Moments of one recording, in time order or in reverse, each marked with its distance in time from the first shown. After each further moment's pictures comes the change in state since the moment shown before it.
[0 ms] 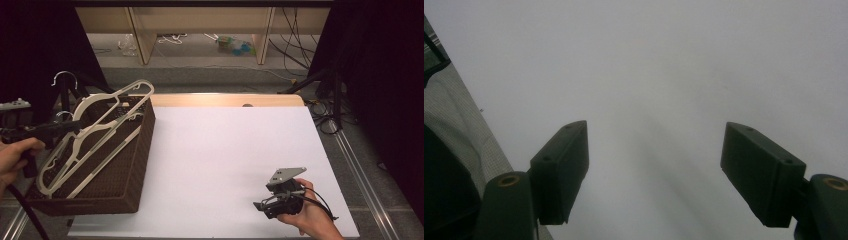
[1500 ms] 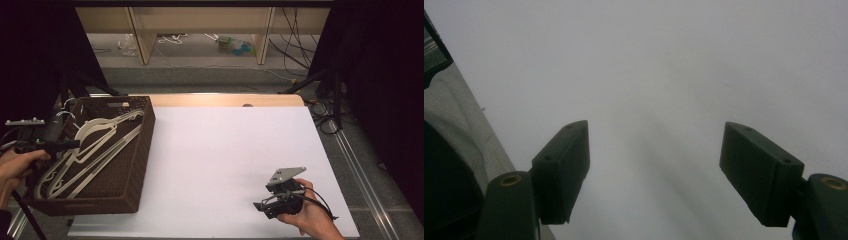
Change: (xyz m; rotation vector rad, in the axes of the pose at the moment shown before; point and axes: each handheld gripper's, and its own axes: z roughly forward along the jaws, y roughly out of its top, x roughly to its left) left arm 0.066 -0.051 0.032 0.204 0.090 -0.050; right arm -0.001 -0.001 0.001 0.008 0.008 0.003
